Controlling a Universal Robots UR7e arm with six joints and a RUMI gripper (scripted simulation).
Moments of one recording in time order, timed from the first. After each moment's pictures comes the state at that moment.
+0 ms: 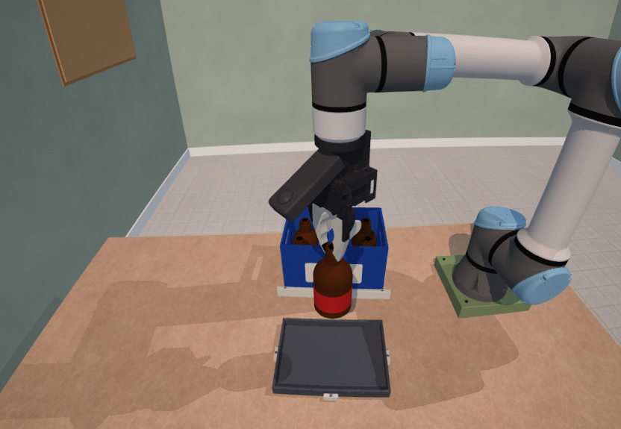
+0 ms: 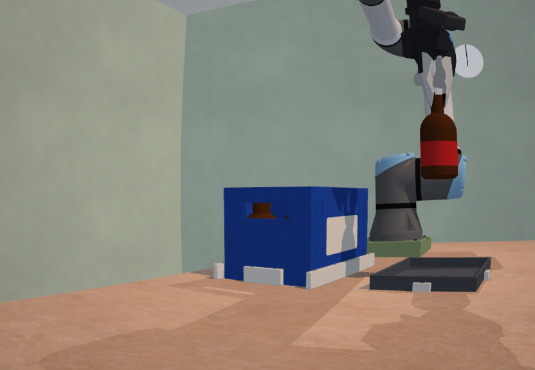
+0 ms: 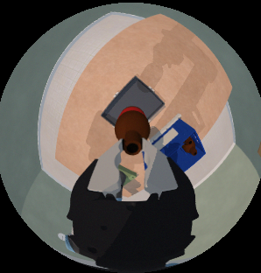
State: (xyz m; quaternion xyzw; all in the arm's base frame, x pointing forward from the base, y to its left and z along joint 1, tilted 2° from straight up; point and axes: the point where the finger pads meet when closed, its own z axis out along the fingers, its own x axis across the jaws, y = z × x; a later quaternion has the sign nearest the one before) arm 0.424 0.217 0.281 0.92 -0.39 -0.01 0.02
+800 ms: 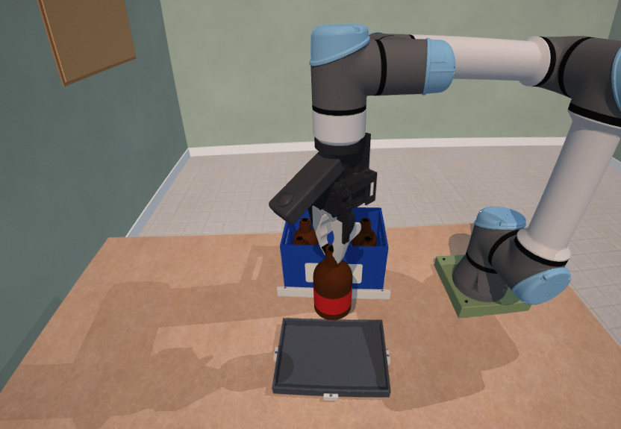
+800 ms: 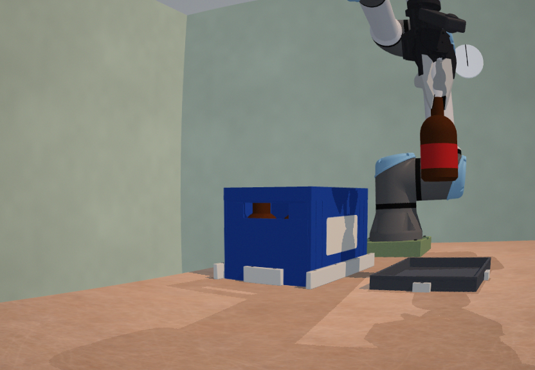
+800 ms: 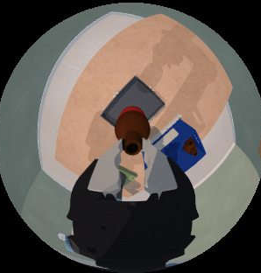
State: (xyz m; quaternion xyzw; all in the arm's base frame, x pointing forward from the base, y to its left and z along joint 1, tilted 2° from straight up) arm 0.424 0.217 0.276 0.92 -0.39 -0.01 0.02
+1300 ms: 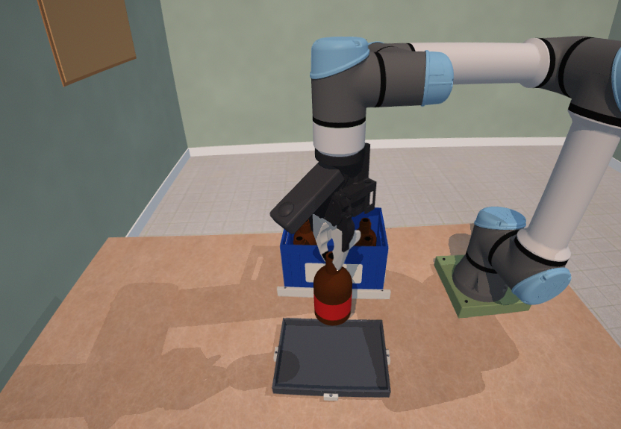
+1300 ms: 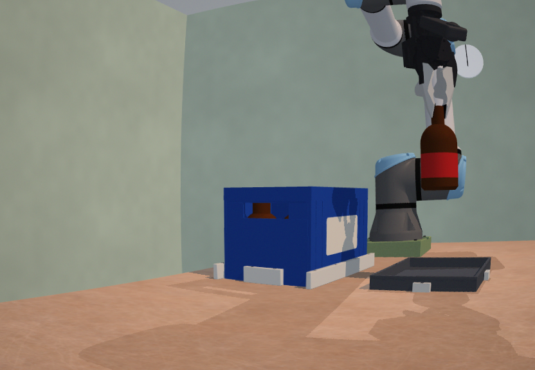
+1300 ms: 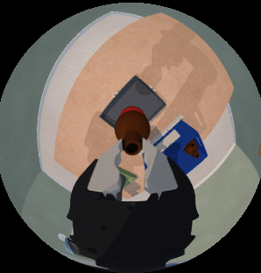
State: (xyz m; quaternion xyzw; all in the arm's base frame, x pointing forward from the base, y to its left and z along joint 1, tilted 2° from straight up) arm 0.424 0.217 0.260 0.92 -0.39 -0.01 0.02
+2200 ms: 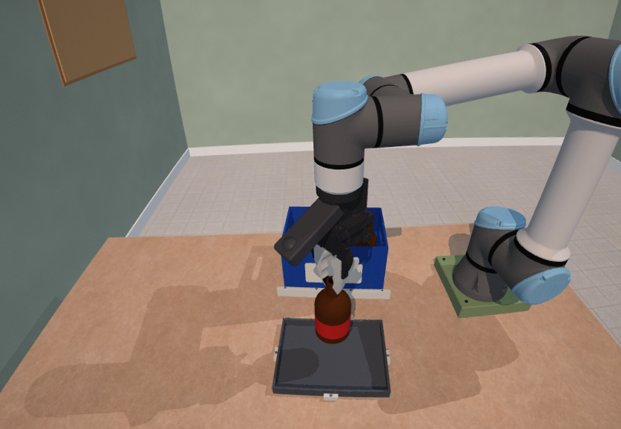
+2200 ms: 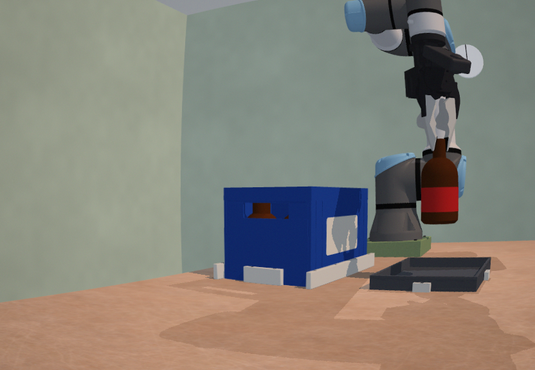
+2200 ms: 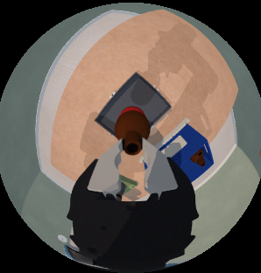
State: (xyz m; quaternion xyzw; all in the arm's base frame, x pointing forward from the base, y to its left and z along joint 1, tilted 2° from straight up) arm 0.422 0.215 0.198 0.92 -0.39 -0.01 0.02
